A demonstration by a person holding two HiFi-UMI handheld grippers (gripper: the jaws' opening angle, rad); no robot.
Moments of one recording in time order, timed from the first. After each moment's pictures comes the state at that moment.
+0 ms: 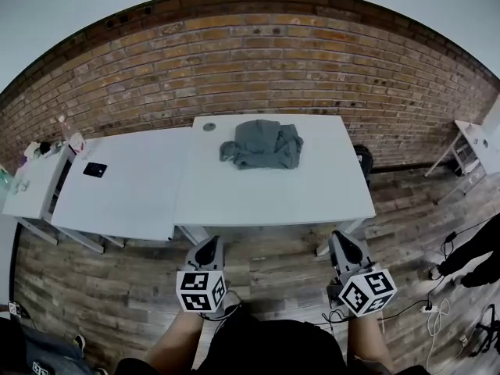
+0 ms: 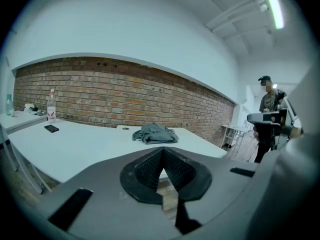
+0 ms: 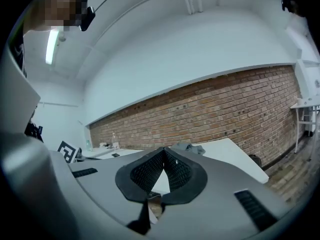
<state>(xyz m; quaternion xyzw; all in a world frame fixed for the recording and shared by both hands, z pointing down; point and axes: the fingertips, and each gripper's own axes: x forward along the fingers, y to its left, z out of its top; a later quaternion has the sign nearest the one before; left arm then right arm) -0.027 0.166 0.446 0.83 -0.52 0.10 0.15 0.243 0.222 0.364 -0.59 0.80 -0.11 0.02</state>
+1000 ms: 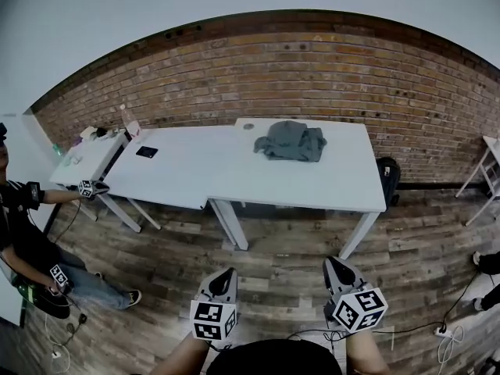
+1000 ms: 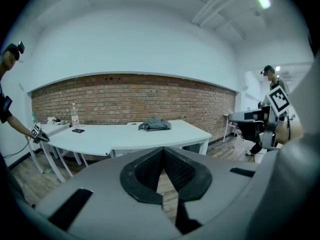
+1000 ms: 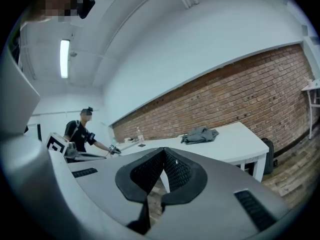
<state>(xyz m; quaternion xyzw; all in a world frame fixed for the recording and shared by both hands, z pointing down) -0.002 0.409 0.437 0.80 -0.57 0.15 0.11 0.237 0.385 0.400 -0.49 0.86 -0.15 0.02</state>
